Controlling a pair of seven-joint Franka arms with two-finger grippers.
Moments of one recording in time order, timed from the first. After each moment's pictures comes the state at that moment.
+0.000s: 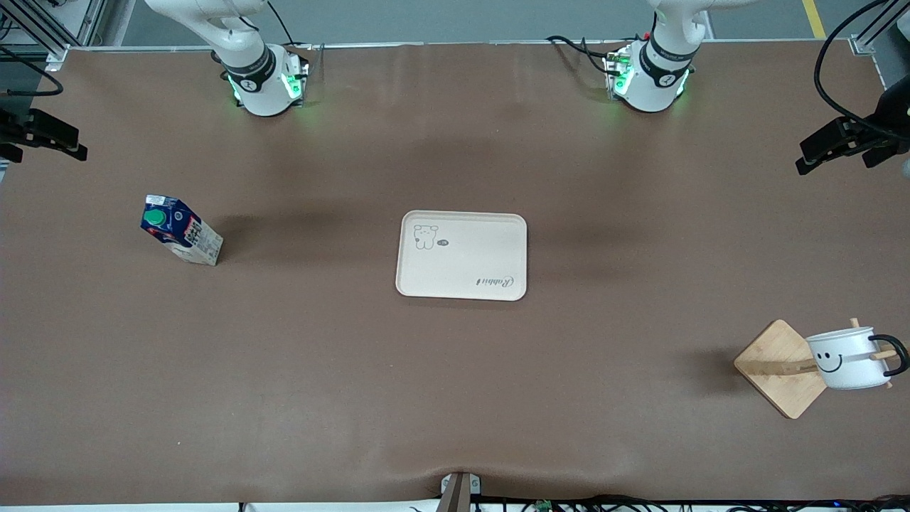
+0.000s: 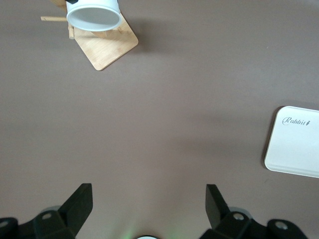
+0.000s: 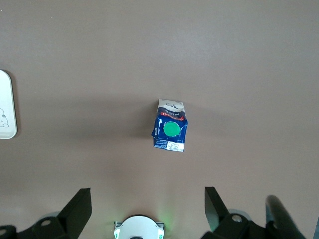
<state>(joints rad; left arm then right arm) 0.05 -0.03 -0.07 -1.52 0.01 1.47 -0.12 0.00 -0.06 -0.10 -1.57 -0.03 1.39 -0.13</state>
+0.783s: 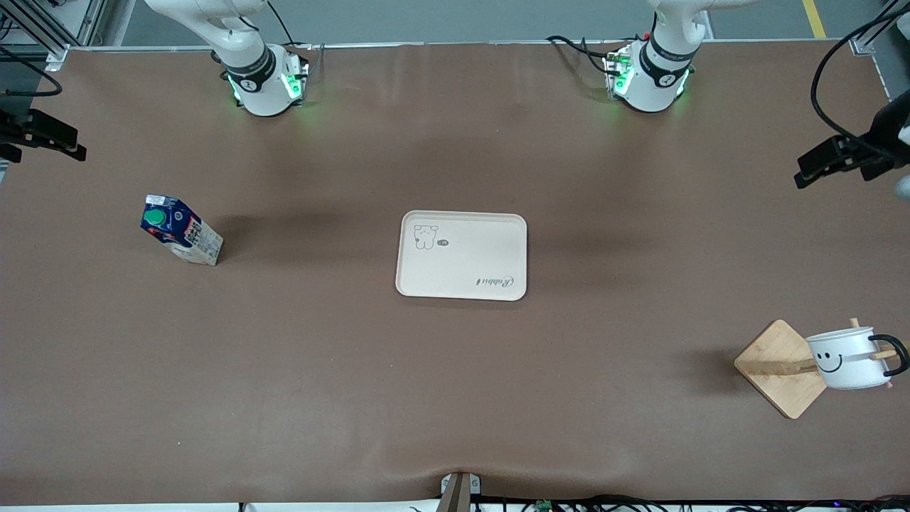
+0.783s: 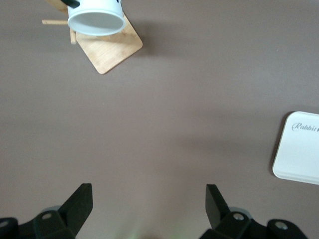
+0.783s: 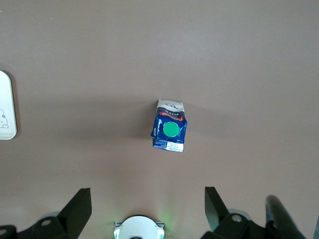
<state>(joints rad) 0.06 0.03 -0.07 -1.52 0.03 1.53 -0.12 0.00 -0.06 -0.10 -1.57 -0.03 1.39 -0.13</state>
